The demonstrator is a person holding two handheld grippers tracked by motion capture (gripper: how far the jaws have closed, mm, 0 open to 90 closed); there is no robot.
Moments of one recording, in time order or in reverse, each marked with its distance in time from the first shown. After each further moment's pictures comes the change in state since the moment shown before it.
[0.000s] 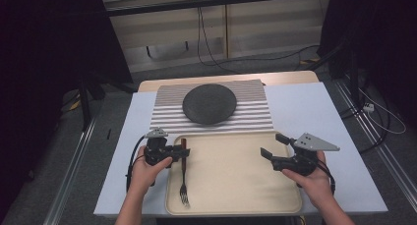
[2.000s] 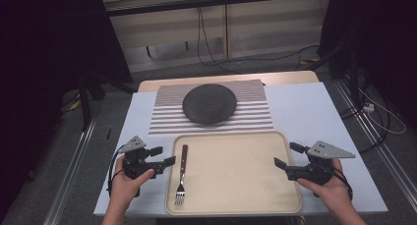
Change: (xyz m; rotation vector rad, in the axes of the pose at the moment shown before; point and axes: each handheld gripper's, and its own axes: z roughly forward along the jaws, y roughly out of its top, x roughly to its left) left arm -0.006 -0.026 -0.057 -0.139 0.072 0.021; right arm -0.013 -0.015 -0.035 0.084 -0.022 -0.010
